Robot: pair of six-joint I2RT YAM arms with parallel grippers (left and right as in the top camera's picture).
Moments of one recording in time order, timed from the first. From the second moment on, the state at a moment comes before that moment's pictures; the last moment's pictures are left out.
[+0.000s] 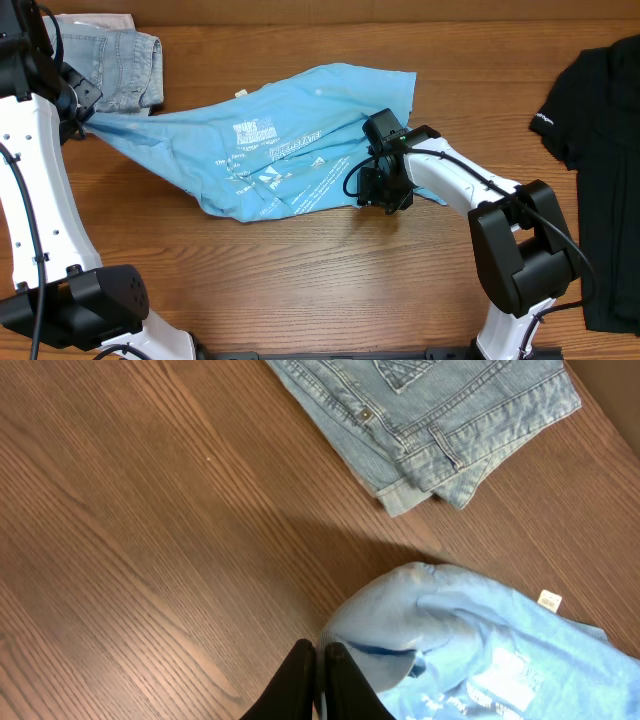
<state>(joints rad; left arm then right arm) 0.32 1.81 2.07 -1.41 -0.19 -0.60 0.44 1.96 1.27 -0.82 -0.20 0.49</state>
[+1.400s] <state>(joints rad) 0.32 1.81 2.07 -1.43 -0.14 -0.60 0.37 1.93 1.45 -1.05 -0.09 0.38</state>
